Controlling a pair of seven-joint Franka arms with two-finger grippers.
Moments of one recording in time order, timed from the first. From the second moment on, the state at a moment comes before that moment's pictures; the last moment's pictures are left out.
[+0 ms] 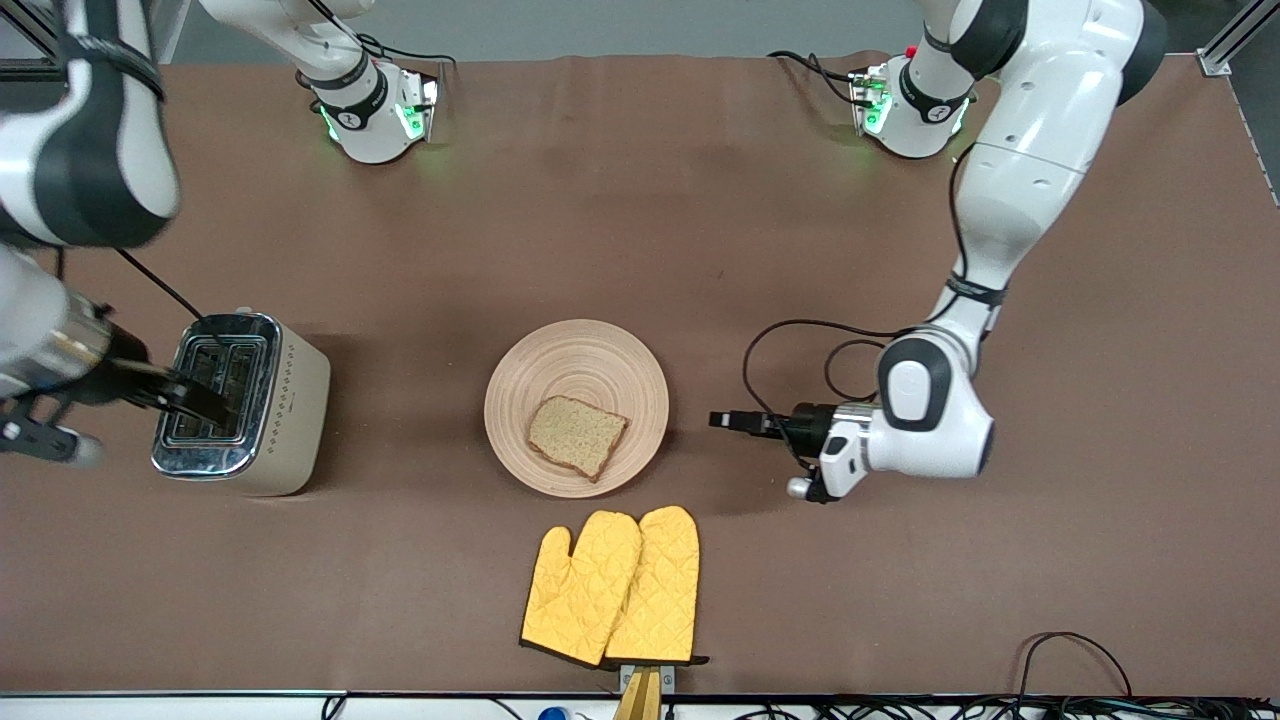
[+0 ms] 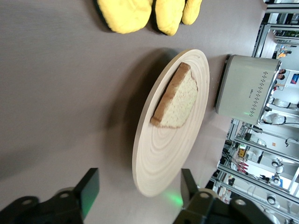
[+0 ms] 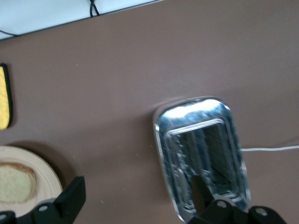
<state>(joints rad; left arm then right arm) -0.23 0.86 -0.17 -1.45 -1.08 2.07 0.38 0.08 0.22 -0.08 -1.48 -0.02 1.78 0.23</state>
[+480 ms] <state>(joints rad) -0.32 0.94 -0.17 -1.46 -1.22 2.18 0.56 0.03 0.00 -0.08 -1.56 -0.02 1.65 0.10</state>
